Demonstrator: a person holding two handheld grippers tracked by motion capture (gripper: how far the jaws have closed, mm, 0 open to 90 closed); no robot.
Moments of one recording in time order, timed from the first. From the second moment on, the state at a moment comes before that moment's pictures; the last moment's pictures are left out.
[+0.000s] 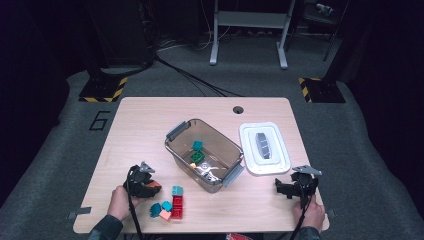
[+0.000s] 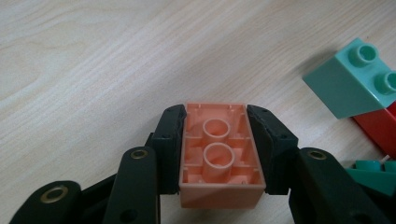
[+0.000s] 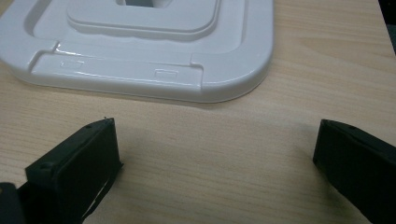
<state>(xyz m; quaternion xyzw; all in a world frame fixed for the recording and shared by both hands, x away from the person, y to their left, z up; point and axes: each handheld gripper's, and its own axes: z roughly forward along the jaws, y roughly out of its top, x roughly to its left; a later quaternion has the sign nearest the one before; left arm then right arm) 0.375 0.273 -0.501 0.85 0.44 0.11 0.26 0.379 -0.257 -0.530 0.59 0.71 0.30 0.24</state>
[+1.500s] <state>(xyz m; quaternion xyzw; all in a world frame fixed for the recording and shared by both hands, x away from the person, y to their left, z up) 0.403 0.279 -0.405 0.82 0.43 0.15 0.34 0.380 -0.257 -0.530 0.58 0.72 0.30 0.24</state>
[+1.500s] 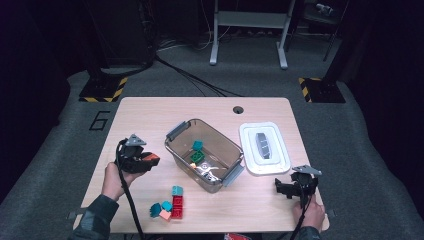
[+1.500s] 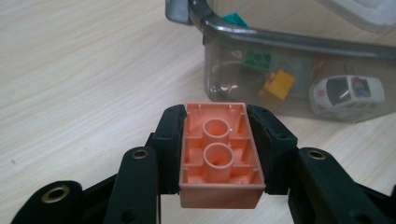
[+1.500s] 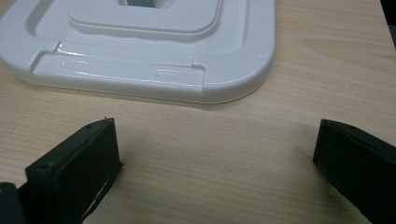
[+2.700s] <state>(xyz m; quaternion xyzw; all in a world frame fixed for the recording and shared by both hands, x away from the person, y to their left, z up) 0.450 0.230 -0.346 0.82 0.39 0.20 0.37 0.380 -0.257 -0.530 0.58 0.72 0.30 0.24</state>
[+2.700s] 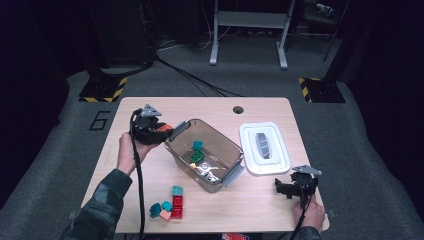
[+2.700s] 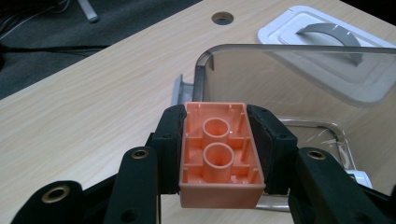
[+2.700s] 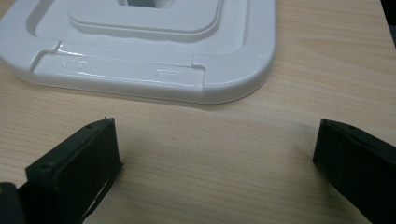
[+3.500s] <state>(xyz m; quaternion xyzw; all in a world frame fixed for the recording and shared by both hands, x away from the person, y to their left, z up) 0.461 0.198 -0.396 0.85 0.37 0.15 0.35 0.380 -0.257 -0.530 0.58 0.72 0.30 0.24</state>
